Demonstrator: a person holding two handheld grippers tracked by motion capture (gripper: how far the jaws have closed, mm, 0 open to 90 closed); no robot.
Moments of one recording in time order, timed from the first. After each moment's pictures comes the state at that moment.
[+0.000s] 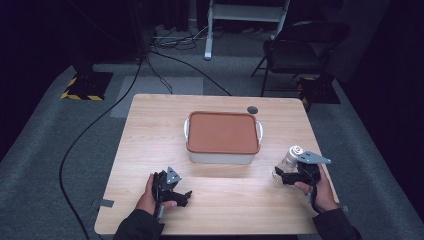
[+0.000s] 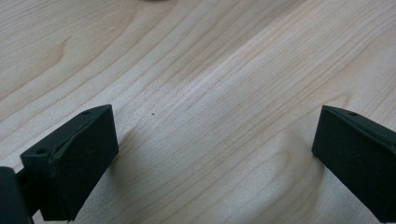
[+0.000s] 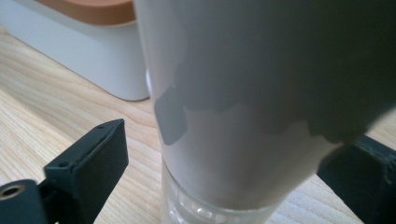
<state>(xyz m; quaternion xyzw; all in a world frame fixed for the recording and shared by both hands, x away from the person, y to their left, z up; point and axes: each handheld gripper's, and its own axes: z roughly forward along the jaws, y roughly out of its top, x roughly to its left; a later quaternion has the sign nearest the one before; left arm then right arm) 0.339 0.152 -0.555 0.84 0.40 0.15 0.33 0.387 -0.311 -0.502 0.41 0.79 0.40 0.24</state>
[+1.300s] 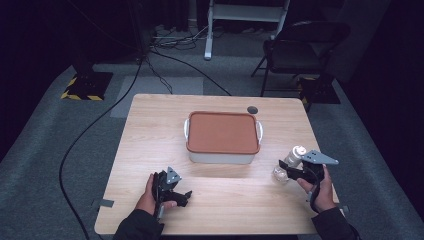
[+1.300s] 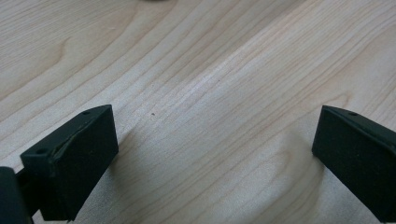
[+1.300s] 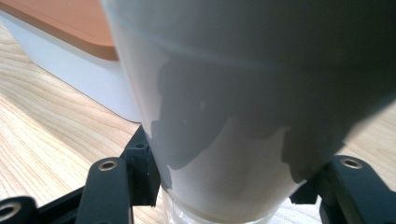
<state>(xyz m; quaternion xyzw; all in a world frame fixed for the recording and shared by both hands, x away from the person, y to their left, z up) 0.339 0.152 -0.555 0.84 0.40 0.15 0.33 0.383 -0.319 -0.489 0.39 0.77 0.43 0.25</state>
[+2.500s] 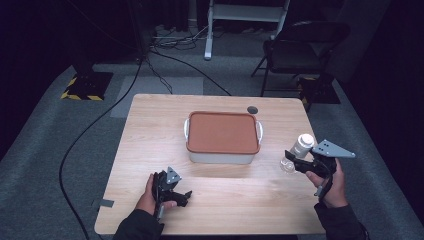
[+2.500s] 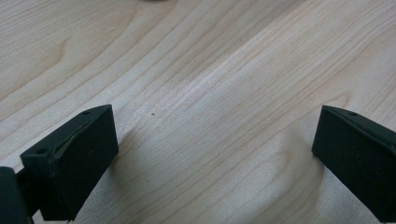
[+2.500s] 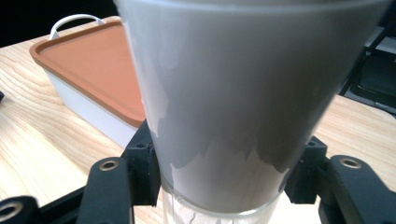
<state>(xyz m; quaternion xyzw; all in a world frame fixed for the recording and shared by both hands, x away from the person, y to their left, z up) 0.339 0.152 -0.555 0.84 0.40 0.15 0.33 0.372 -0.315 -0.421 0.36 0.76 0.46 0.27</state>
